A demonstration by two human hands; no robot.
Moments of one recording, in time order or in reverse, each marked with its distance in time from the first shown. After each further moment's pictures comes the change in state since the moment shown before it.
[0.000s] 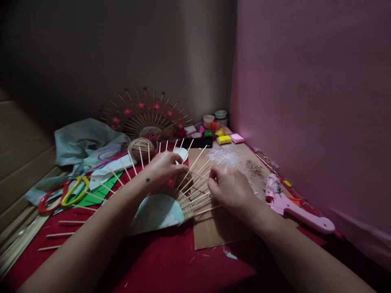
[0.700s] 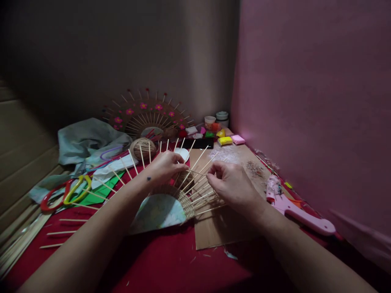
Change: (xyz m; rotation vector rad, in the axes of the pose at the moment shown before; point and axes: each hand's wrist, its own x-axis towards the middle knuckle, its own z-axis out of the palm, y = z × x) left_hand -0.001 0.001 -0.002 -0.097 -0.046 -0.002; right_hand 0.003 -0.006 -0.011 0.301 0.042 -0.025
